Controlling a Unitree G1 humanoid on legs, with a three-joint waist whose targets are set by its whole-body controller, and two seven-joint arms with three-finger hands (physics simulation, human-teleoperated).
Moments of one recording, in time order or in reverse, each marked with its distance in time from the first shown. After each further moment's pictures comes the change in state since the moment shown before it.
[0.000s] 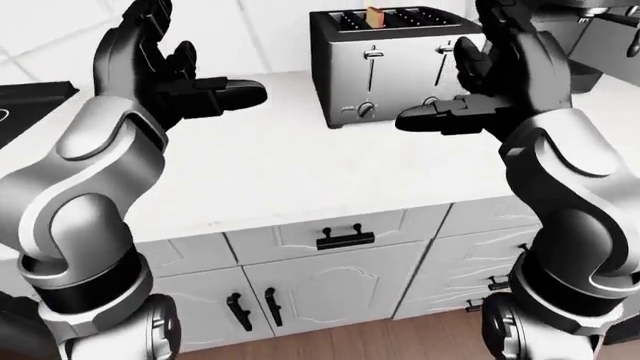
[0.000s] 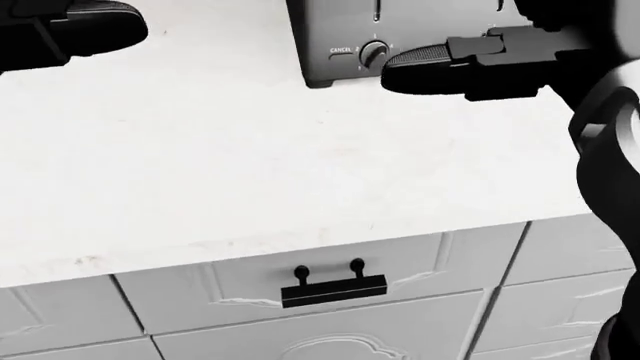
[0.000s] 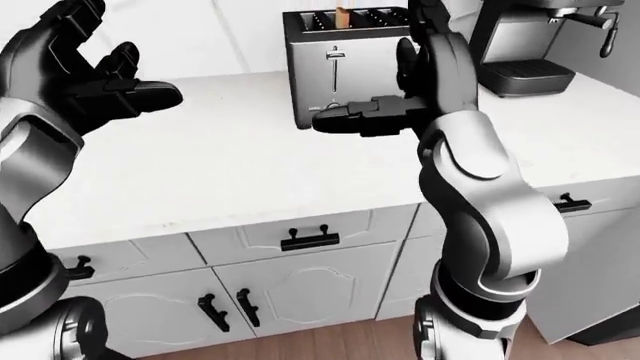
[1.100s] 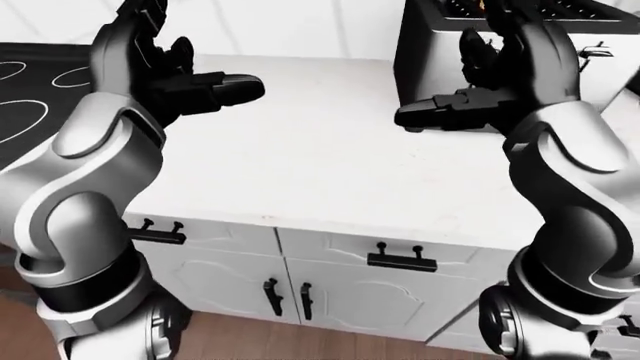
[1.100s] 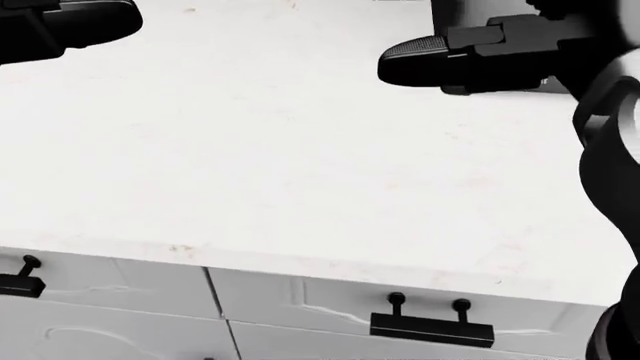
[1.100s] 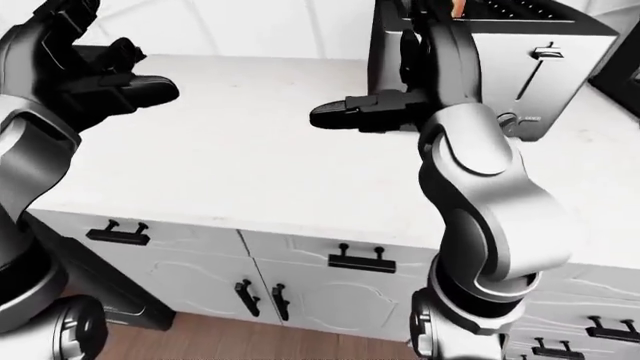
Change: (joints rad) left arm -0.008 0.001 0.006 0.007 -0.013 -0.013 0.016; right arm -0.042 0.008 0.012 -0.029 -0.063 0.065 0.011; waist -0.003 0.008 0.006
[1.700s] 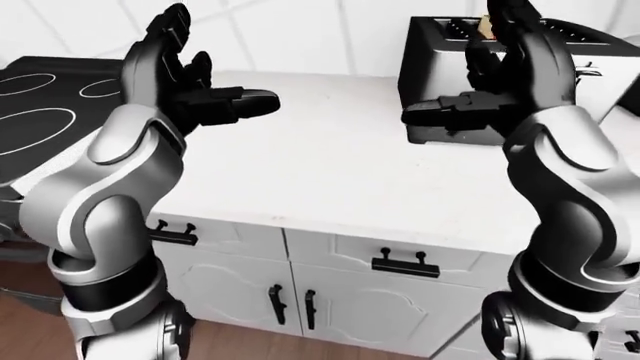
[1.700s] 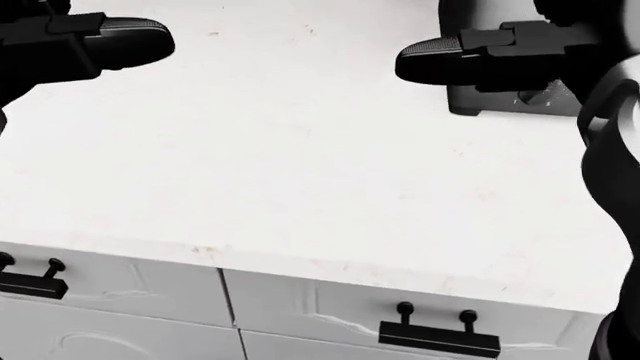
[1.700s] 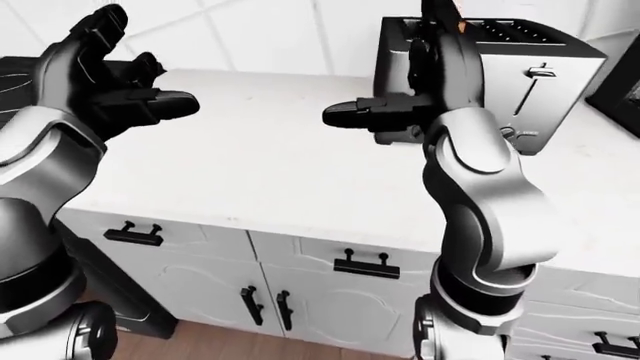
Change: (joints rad) left arm 0.032 -0.048 -0.043 0.018 0.053 -0.033 -0.035; right arm 0.040 -0.007 -0.018 0.068 -0.016 -0.081 0.006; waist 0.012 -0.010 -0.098
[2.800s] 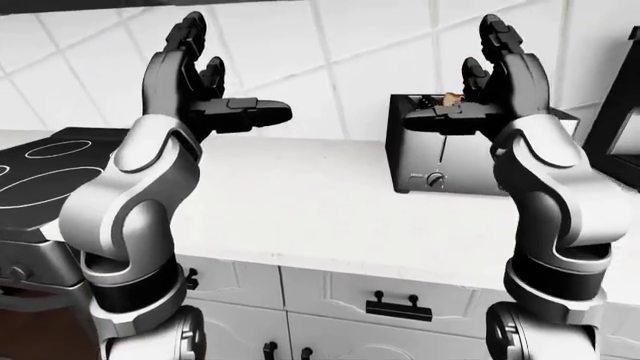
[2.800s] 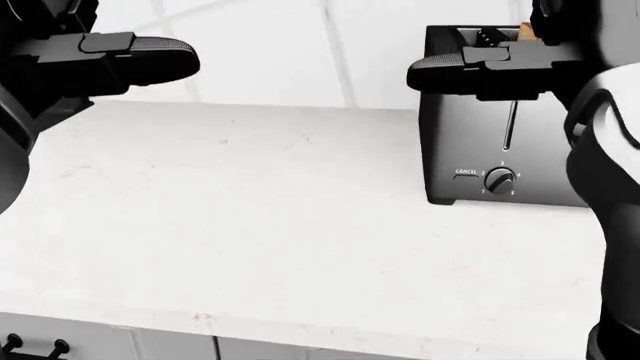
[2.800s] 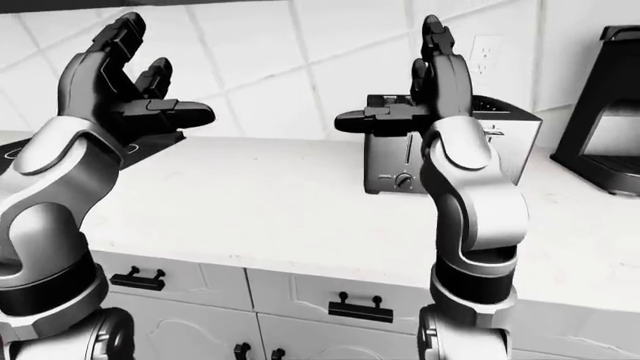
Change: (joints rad) left arm 0.031 -0.086 -0.018 0.003 0.143 -0.052 -0.103; right arm 0.058 -0.013 0.015 0.194 -0.051 -0.194 0.039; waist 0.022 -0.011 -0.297
